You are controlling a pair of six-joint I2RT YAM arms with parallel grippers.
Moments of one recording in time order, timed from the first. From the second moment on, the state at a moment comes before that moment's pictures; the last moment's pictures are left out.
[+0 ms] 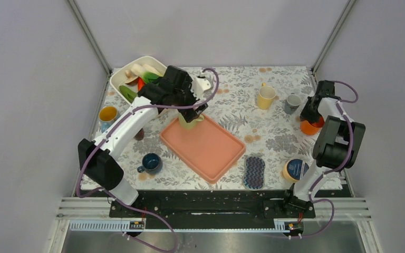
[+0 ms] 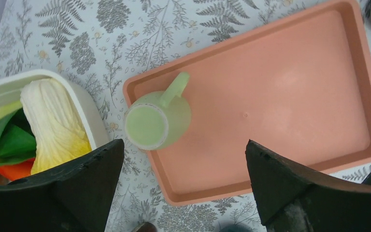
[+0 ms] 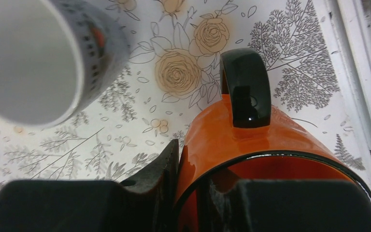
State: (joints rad) left arm -0.53 1.59 1.58 -0.80 0.23 0.44; right arm -0.32 1.77 1.27 -0.53 0.01 0.20
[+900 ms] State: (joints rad) left arm -0.70 2.12 1.87 -0.97 -0.23 0.79; right arm -0.35 1.59 1.31 -0.60 -0.03 0.20
